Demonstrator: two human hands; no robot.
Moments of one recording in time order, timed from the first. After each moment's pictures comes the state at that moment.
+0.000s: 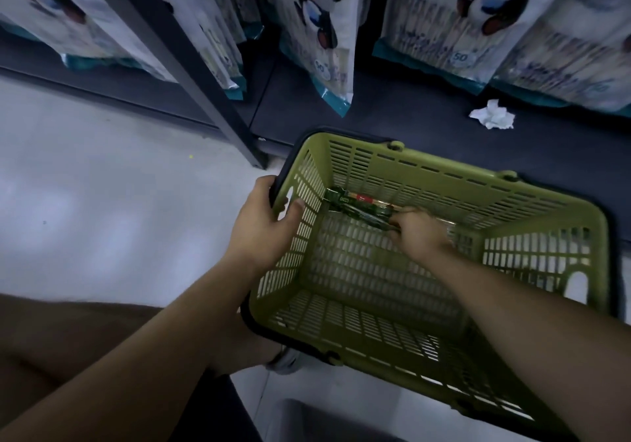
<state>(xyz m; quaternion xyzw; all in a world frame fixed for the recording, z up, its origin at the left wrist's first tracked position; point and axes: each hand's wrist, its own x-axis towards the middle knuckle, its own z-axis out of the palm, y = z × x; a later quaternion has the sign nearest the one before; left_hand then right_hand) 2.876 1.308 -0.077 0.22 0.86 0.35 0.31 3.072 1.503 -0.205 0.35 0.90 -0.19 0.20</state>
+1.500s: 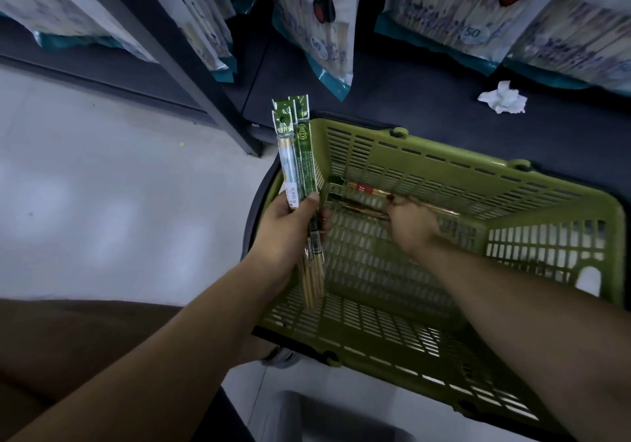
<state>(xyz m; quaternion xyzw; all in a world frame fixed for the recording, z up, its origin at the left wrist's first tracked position) 2.907 1.327 -0.092 -0.01 0.67 0.55 0.50 3.059 1.497 -0.233 0.33 0.91 -0.12 0.23</state>
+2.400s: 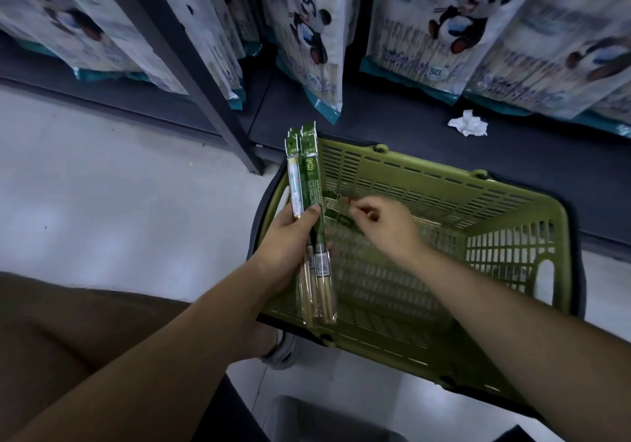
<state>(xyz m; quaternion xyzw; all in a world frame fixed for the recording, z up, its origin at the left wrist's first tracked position) 2.919 1.318 -0.071 0.01 0.65 0.54 0.53 3.049 1.463 -0.132 0.37 0.82 -0.44 -0.03</state>
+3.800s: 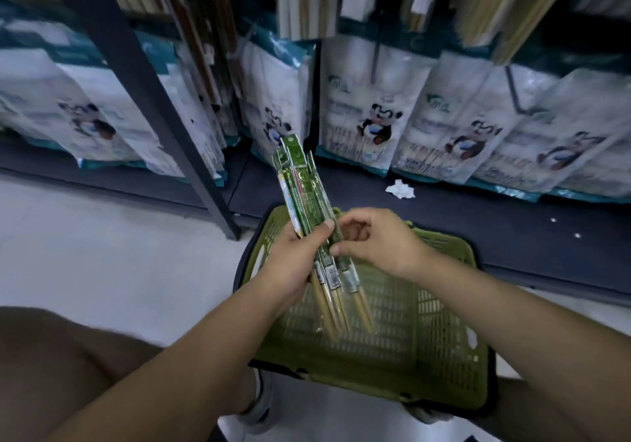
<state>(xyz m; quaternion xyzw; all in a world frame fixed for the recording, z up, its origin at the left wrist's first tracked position) 2.949 1.365 0.018 0.13 0.60 0.62 0.50 3.070 1.484 0.040 0.31 0.79 -0.52 -0.06</state>
